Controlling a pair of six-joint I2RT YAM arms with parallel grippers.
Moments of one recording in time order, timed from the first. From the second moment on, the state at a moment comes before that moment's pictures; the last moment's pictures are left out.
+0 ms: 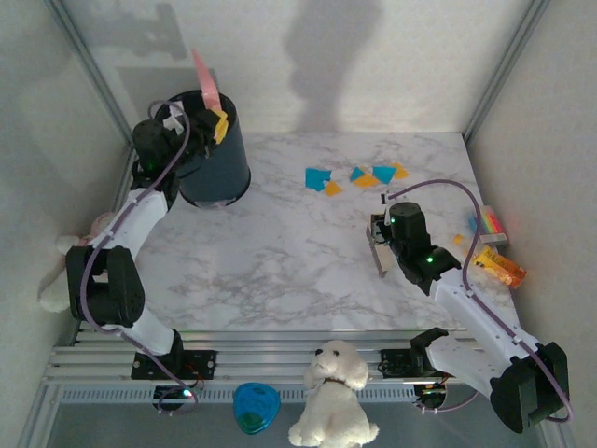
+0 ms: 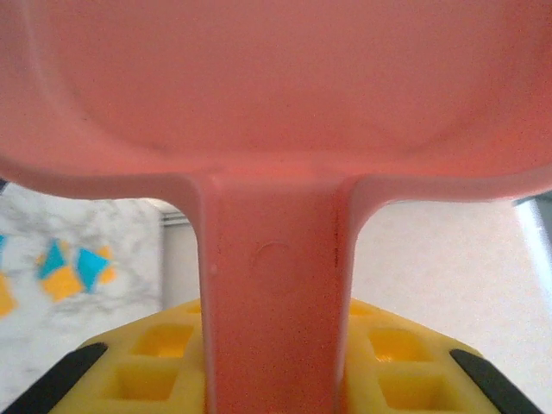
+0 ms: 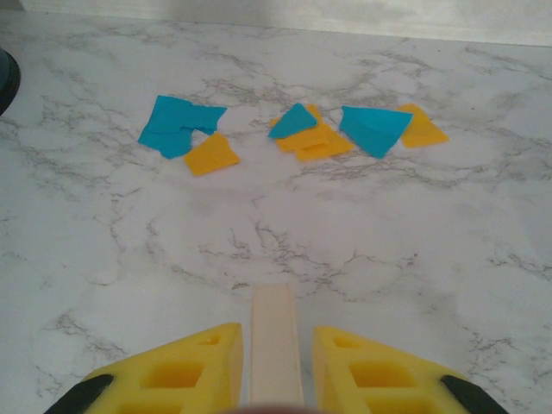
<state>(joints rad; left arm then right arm) -0.01 1.59 1.25 0.37 0.69 -1.41 0.47 0.98 0.71 -0.28 0.26 0.15</state>
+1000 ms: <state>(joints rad) -0.41 1.63 1.61 -0.74 0.11 -0.25 0.31 1.14 0.77 -0.05 0.06 0.35</state>
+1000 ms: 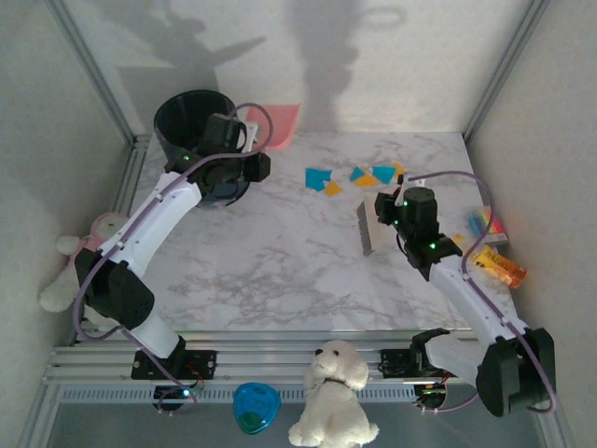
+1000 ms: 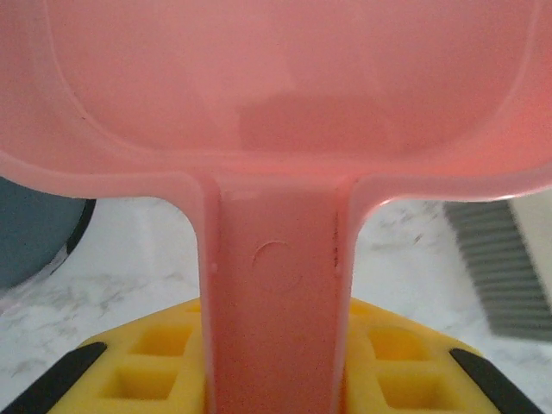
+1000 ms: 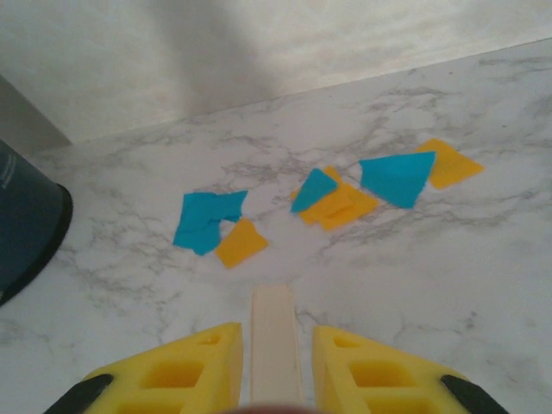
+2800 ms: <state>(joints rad) -0.49 1.60 1.40 -0.70 -0.09 -0.16 0.26 1.92 1.26 0.09 0.06 0.78</state>
